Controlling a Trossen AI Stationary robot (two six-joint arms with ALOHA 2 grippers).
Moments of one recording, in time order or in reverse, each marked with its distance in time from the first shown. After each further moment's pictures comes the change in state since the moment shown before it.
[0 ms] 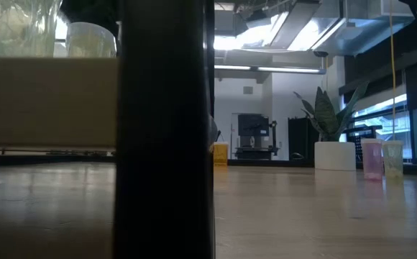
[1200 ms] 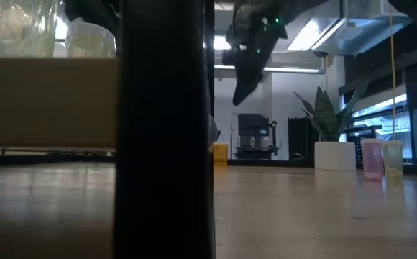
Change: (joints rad) left arm 0.351 0.103 0.000 0.229 0.373 0.413; right arm -0.297 0.002 -0.605 0.331 0.338 0.151
